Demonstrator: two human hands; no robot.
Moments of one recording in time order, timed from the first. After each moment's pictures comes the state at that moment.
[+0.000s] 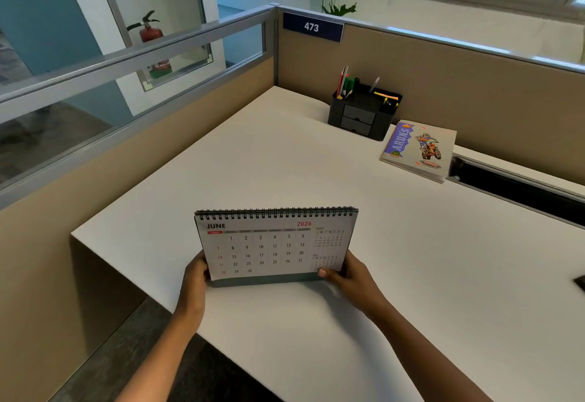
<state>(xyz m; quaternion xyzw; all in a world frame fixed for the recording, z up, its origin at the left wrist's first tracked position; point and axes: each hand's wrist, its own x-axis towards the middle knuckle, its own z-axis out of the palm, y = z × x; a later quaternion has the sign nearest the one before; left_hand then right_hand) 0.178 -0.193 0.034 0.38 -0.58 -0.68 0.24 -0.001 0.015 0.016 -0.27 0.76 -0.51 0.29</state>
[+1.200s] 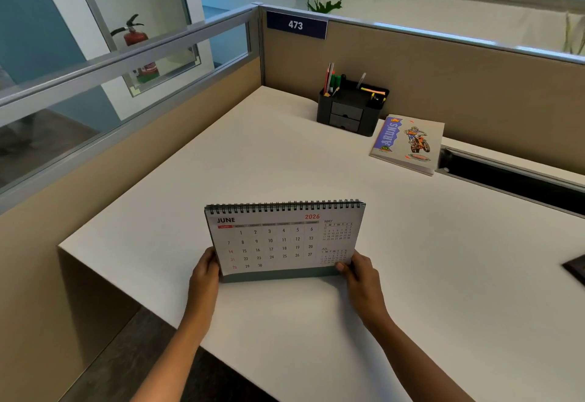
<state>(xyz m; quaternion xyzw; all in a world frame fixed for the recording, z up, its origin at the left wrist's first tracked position) 0.161 -0.188 0.014 0.37 -0.64 -0.64 0.21 0.008 0.034 0.006 -0.19 0.81 -0.54 0.14</state>
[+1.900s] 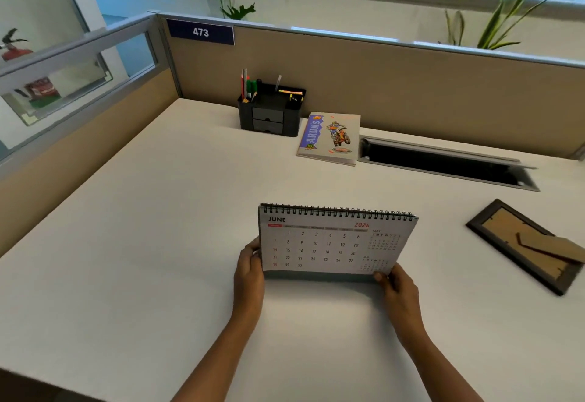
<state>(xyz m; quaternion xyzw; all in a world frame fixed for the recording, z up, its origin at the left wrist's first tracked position) 0.037 -0.067 0.016 0.30 -0.68 -0.65 0.15 -0.020 0.175 0.014 0.01 0.80 -0.59 0.04</state>
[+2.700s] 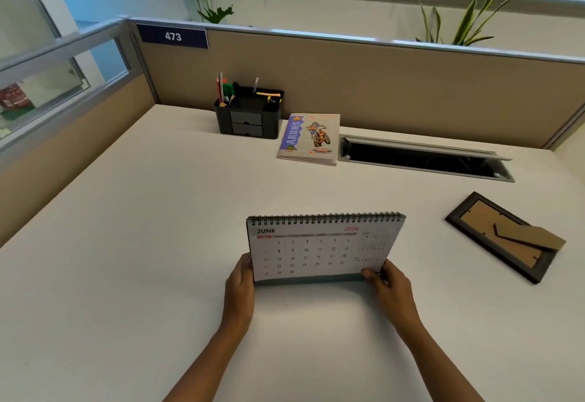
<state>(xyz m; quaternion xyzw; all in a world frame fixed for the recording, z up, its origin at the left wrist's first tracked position) 0.033 -0.044 0.022 0.23 -0.71 -0.65 0.13 -0.034 0.204 0.019 0.00 0.83 -0.56 0.05</state>
